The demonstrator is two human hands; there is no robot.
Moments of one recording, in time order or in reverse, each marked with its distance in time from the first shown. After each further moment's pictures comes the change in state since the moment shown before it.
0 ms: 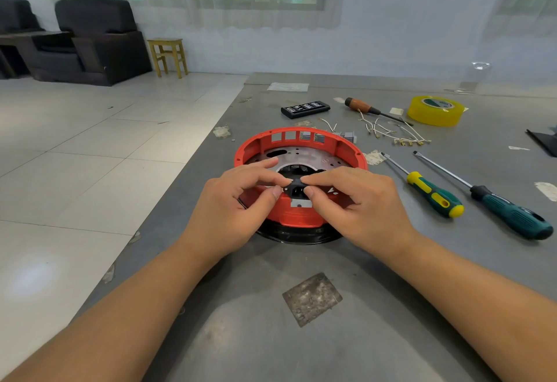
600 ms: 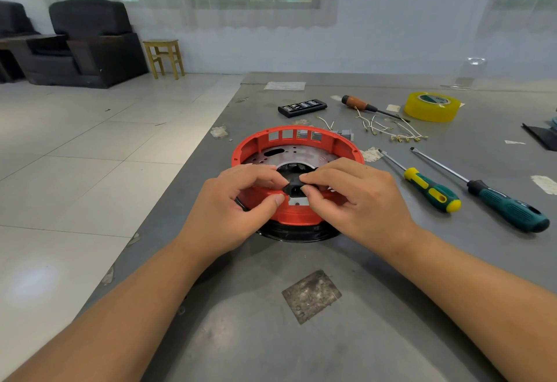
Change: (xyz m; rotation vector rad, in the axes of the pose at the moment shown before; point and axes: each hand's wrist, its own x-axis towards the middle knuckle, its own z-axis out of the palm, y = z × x) left_hand 0.001 0.001 -0.003 0.030 -0.046 0.057; right_hand 0.001 0.008 0.003 -0.101 0.076 -0.174
